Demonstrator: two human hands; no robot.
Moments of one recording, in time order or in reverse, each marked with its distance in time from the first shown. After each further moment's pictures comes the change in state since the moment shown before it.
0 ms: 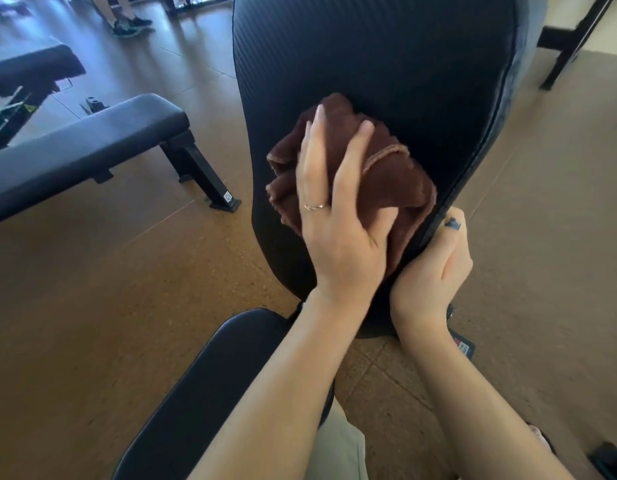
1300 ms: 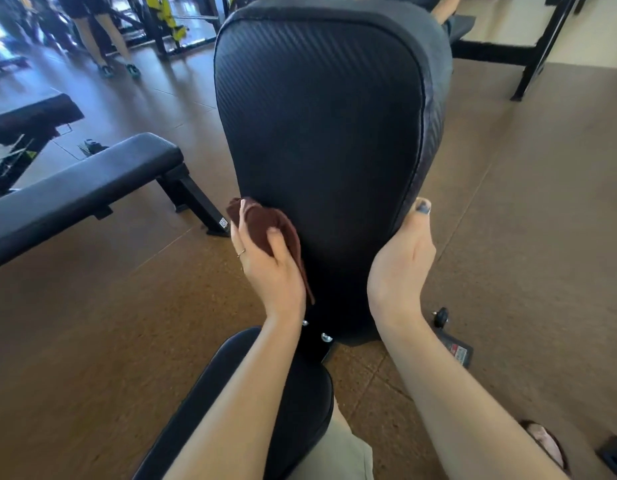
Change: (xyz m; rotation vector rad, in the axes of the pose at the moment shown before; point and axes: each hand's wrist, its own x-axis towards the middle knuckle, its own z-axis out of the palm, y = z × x) left_hand -0.024 -0.073 -0.035 0.052 0.034 -0.709; right_hand 0.008 -0.027 0.008 0.171 -0.049 0.355
